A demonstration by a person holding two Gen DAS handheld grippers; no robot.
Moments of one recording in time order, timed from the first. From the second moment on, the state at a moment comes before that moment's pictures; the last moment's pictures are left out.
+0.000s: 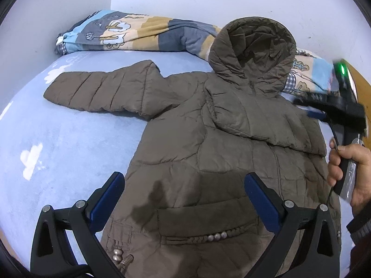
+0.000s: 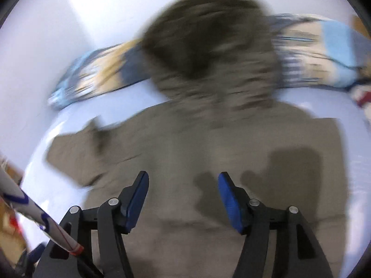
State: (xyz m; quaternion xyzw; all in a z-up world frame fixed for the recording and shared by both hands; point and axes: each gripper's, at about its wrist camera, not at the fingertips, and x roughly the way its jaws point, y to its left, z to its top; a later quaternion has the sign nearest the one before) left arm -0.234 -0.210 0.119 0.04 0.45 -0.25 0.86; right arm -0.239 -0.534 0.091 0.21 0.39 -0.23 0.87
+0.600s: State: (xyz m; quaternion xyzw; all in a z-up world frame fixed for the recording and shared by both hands) left arm -0.235 -0.218 0.109 0.06 0.46 -0.26 0.85; right arm -0.256 -0.598 0.034 0.23 0.42 -0.32 0.82
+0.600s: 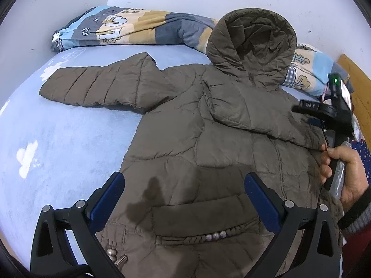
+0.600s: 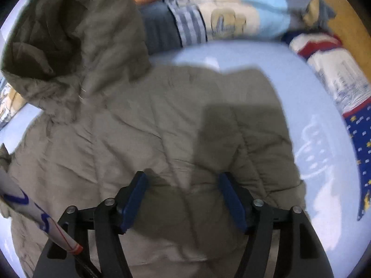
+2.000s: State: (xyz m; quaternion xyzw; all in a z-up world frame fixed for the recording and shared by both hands) left arm -0.258 -0.241 0.101 0.13 0.43 -0.26 0.85; right arm -0.440 -0.482 0.015 0.33 0.45 -0.26 0.79
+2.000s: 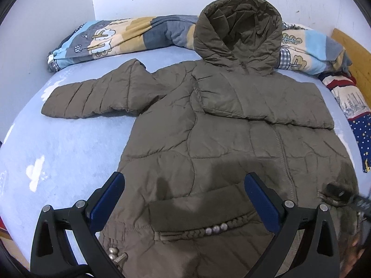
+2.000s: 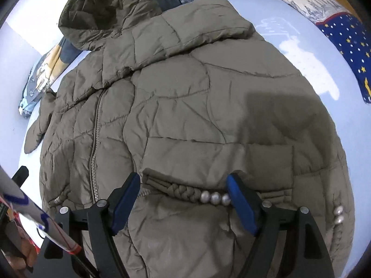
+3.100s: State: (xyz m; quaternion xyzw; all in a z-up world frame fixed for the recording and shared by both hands) left arm -0.085 -0.114 0.107 0.00 0.45 -0.14 0.88; right arm -0.435 -0.474 0.041 0.30 0.42 -0.25 0.82
